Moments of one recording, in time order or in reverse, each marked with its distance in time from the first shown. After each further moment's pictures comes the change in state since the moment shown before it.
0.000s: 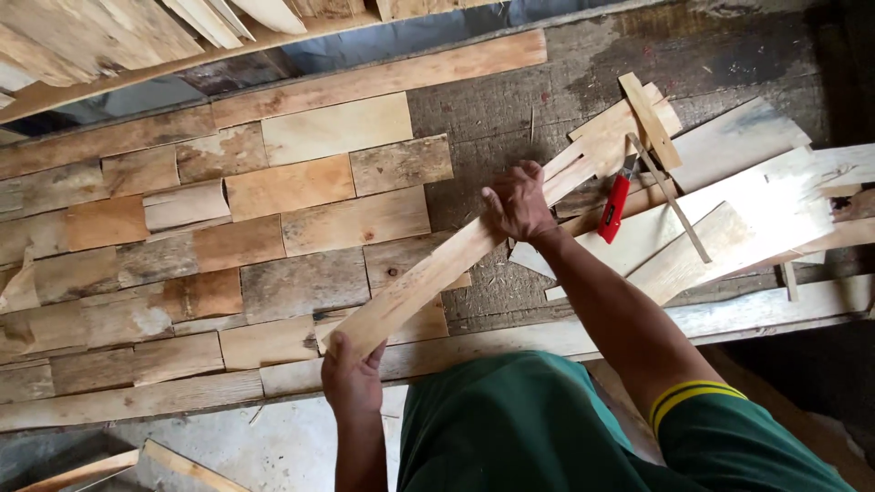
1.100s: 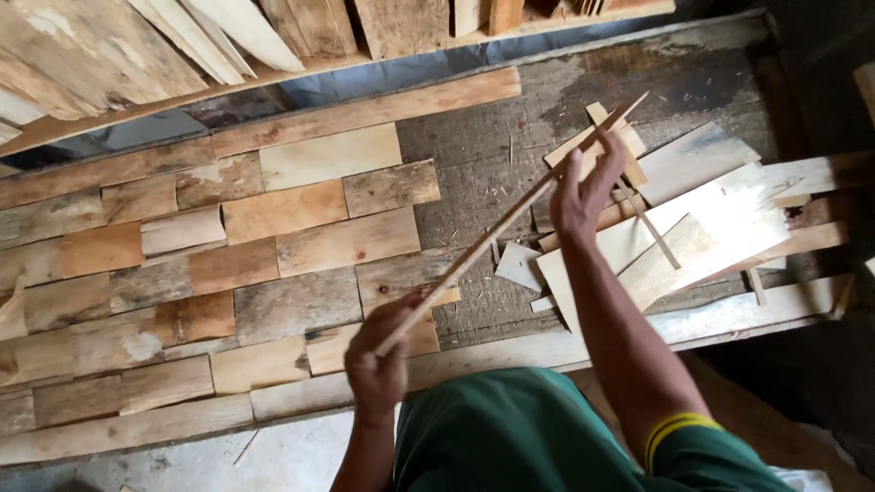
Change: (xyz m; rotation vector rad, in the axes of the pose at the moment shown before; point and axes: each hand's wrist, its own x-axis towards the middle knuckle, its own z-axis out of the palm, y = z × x) left_hand -0.068 0.056 0.126 0.462 -0.666 0.706; right_hand -0.013 -0.019 -0.109 -0.063 0.908 0.221
